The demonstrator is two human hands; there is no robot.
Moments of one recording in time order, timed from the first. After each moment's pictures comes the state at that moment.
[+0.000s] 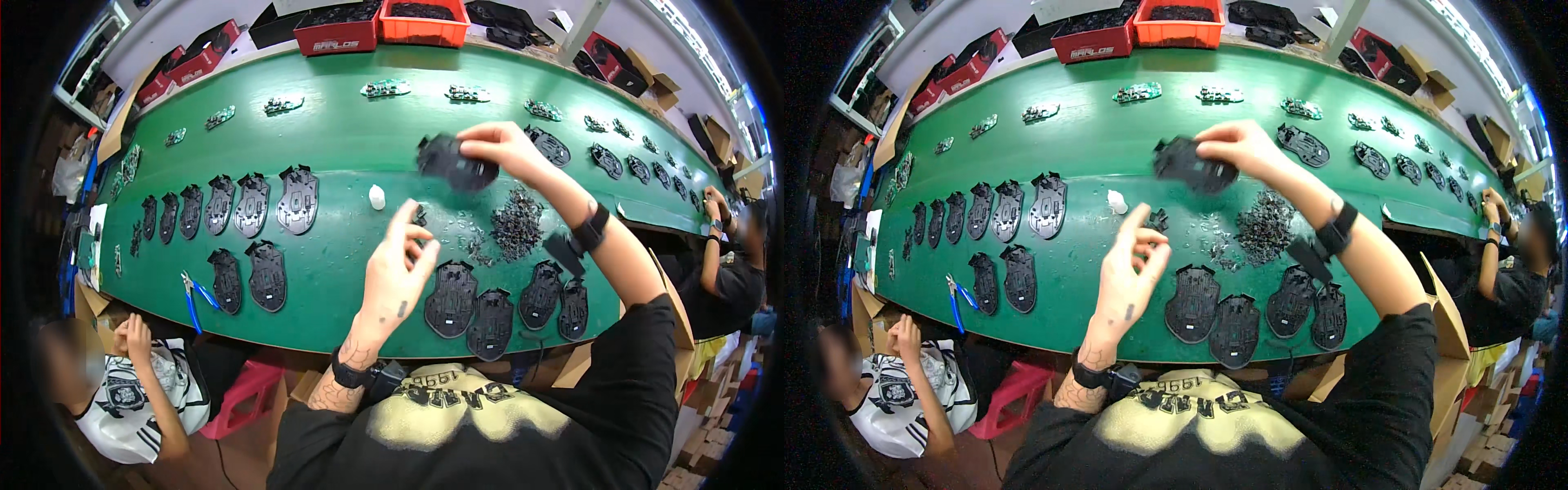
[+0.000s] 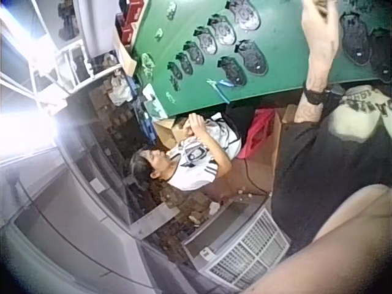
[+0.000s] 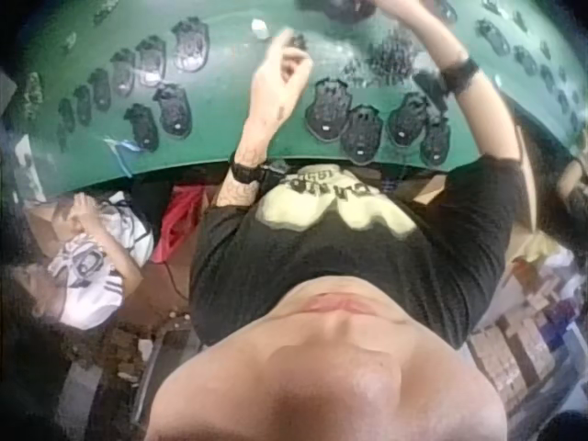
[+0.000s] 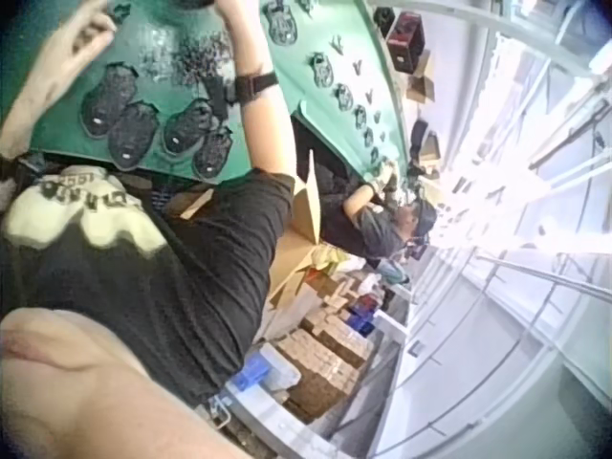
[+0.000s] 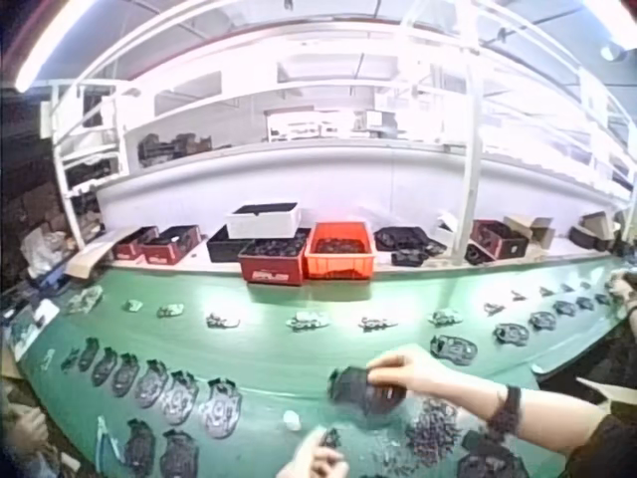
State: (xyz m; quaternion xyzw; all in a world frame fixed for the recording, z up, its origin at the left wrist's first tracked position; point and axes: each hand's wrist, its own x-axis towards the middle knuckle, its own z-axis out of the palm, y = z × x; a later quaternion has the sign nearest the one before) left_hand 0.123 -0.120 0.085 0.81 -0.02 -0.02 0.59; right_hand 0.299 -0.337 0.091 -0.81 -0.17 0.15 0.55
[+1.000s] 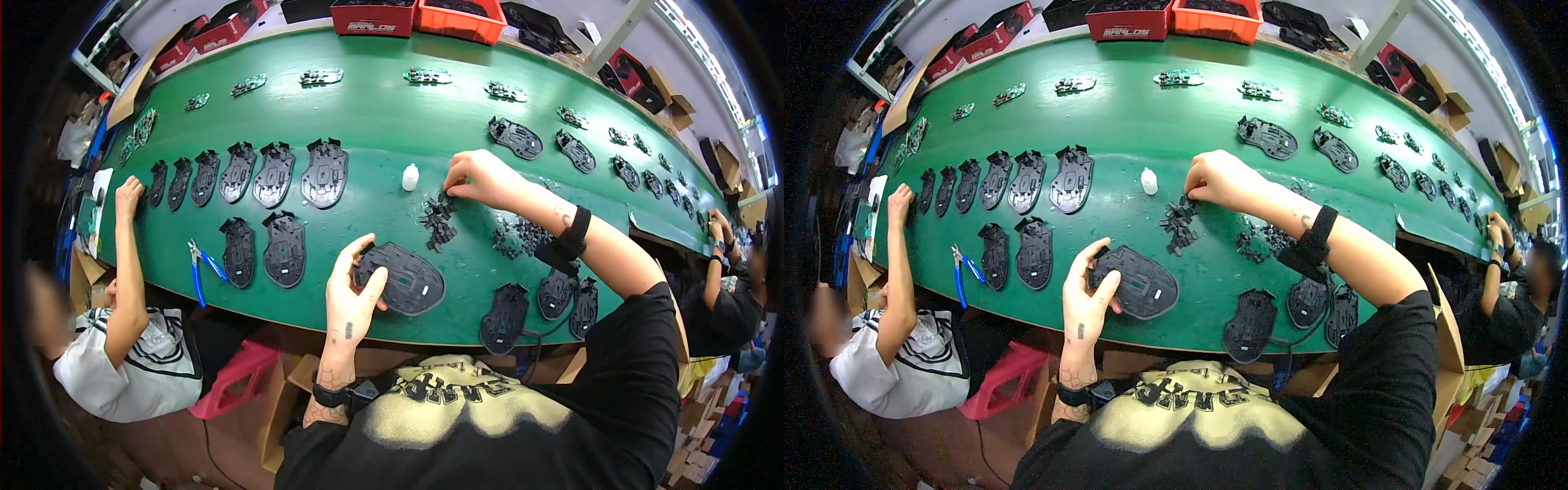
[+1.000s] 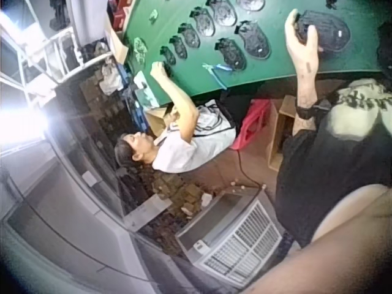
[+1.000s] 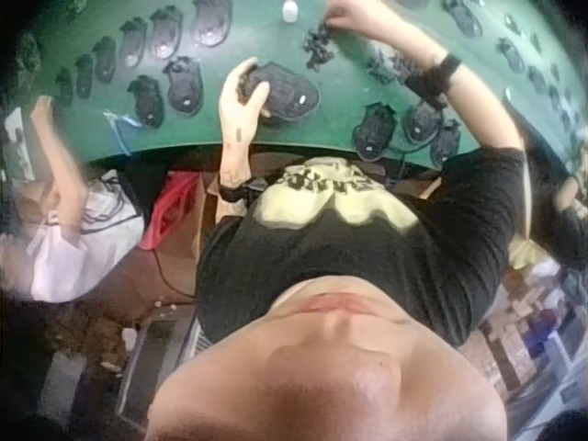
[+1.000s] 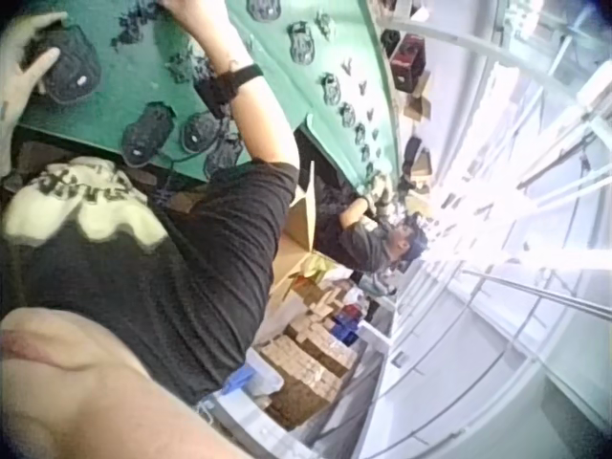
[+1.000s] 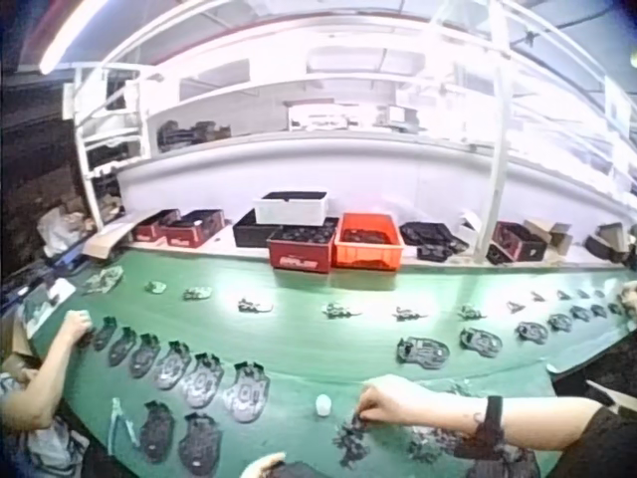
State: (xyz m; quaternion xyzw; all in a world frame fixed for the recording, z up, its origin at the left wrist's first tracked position) left_hand 0.069 -0.045 0.066 0.69 0.11 0.00 0.72; right_hand 0.273 -0.275 0.066 -0.86 -0.42 0.12 0.25
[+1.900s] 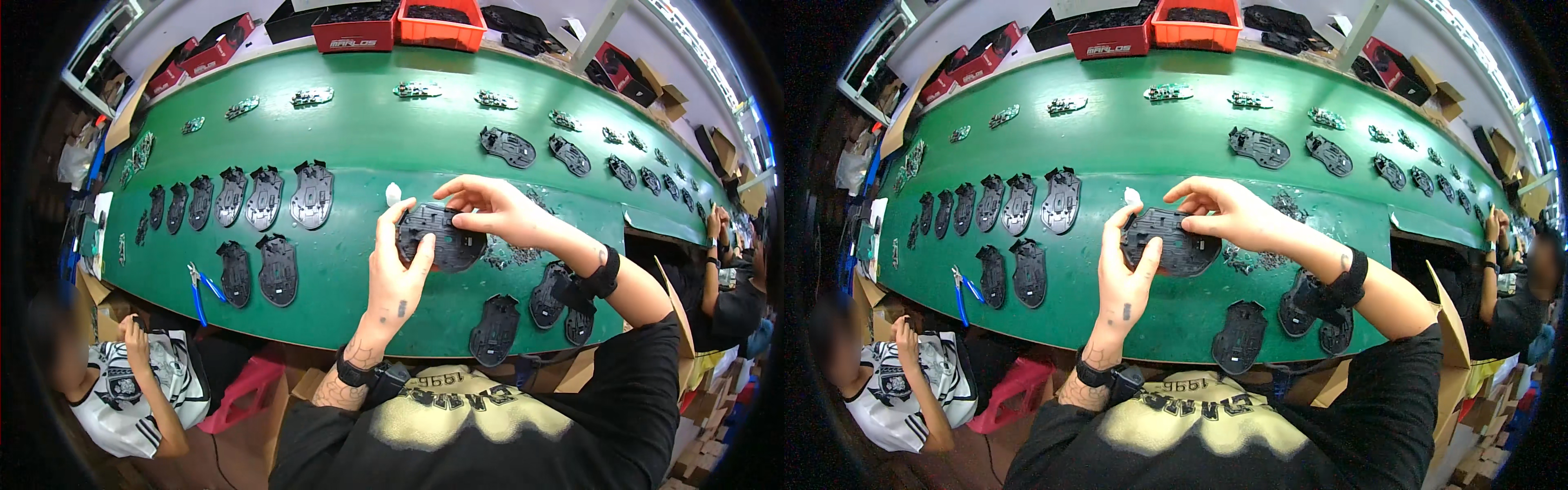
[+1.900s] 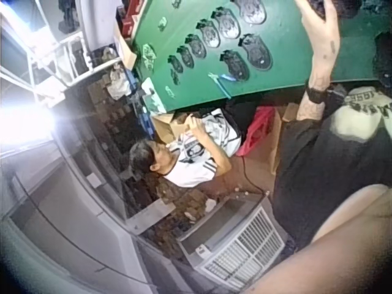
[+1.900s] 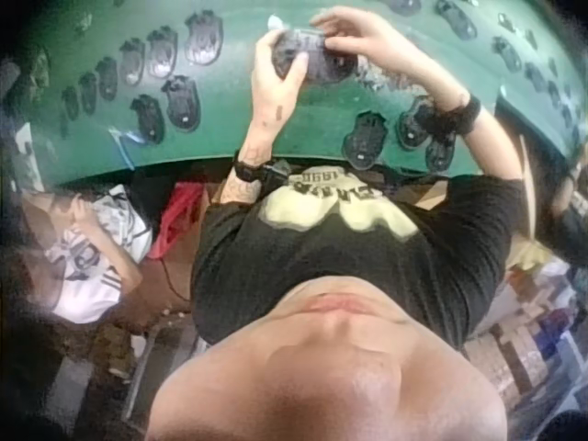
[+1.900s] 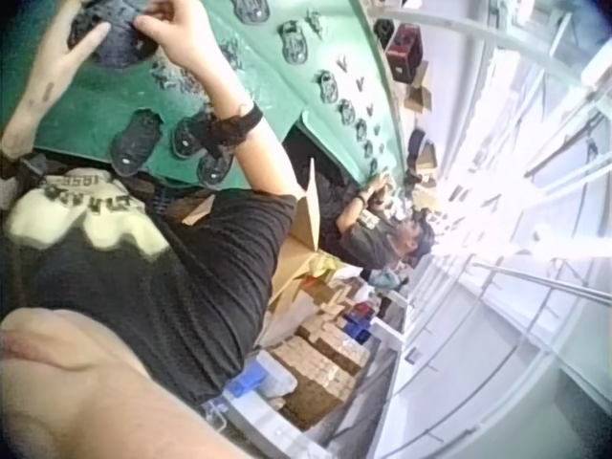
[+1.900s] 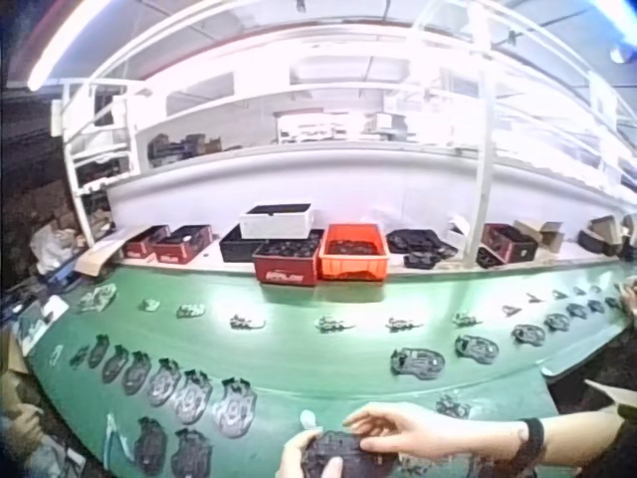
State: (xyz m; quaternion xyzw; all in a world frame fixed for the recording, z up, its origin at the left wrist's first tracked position) left_hand 0.129 -0.106 0.080 0.74 -0.04 0.13 0.66; right_hand 0.220 -0.290 0.116 -0.74 -0.25 0.27 0.56
